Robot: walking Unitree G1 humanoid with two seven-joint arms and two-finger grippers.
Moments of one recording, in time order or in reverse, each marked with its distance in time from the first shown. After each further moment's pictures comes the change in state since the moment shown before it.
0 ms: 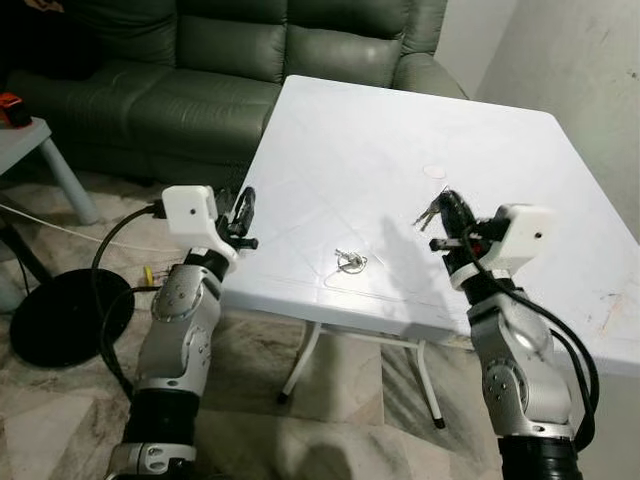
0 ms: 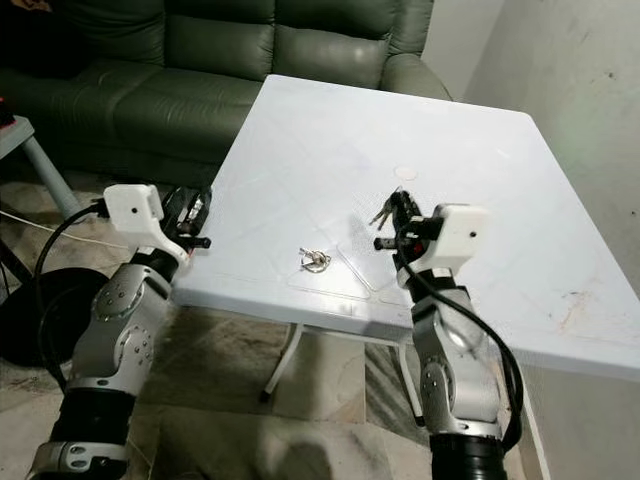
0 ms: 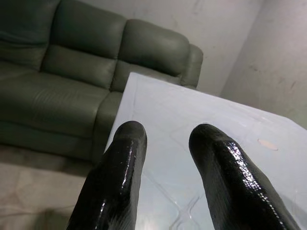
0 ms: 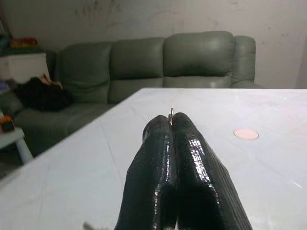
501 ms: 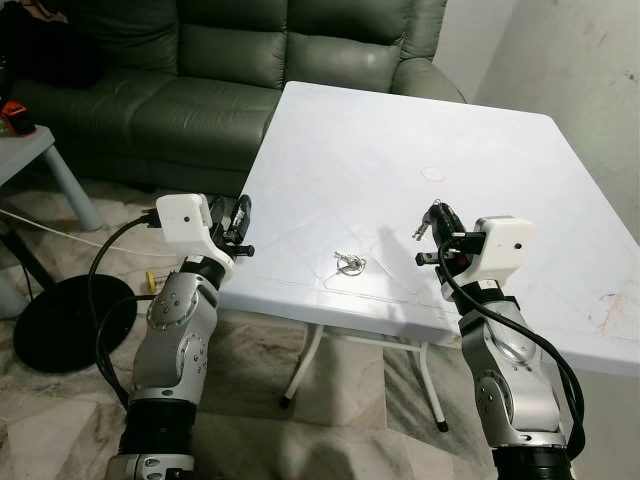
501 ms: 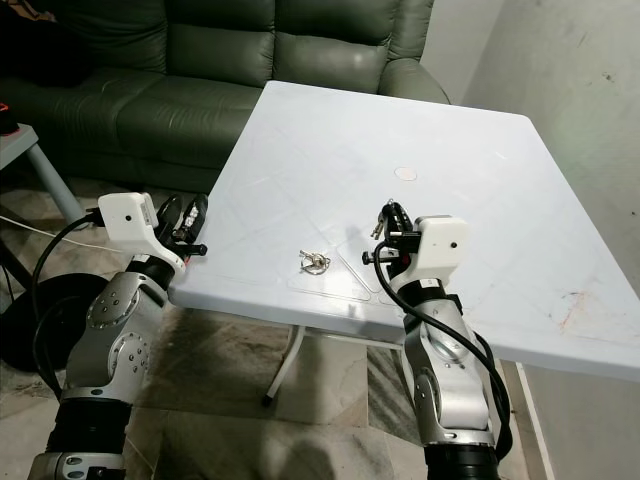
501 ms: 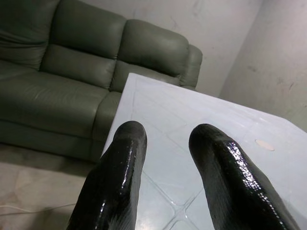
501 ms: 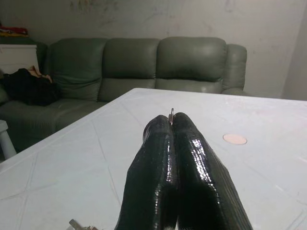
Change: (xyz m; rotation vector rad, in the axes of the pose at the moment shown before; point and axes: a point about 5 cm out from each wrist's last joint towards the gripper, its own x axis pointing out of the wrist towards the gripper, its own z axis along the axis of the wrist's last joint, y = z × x) left arm -0.002 -0.001 0.001 -0.015 0.004 -0.002; right arm 0.002 0.003 -0.002 -0.086 -0.001 -0.015
